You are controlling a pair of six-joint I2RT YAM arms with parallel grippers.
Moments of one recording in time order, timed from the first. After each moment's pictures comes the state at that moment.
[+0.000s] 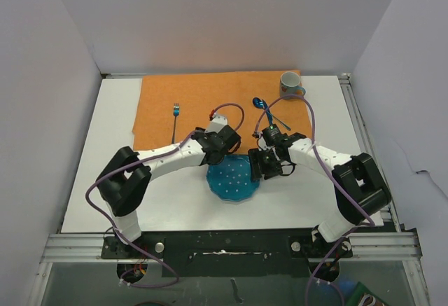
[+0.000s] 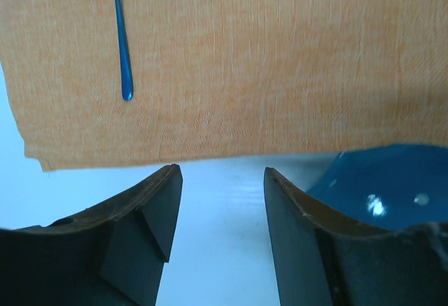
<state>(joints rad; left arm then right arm) -0.86 1.79 1.26 -0.57 -0.77 -0.47 0.51 1.58 0.92 -0.59 -0.24 0.27</state>
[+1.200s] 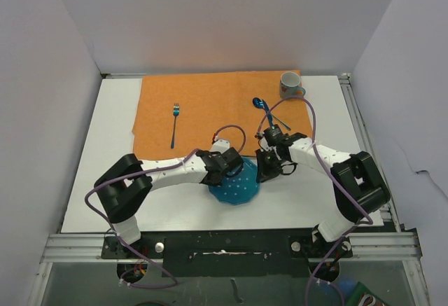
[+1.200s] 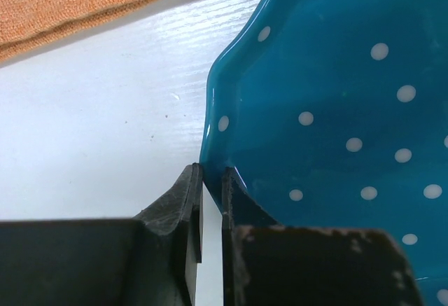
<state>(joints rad) -1.01 1.75 1.10 -0.65 -0.51 -0.72 0.49 1.60 0.90 -0.60 -0.26 0.30</state>
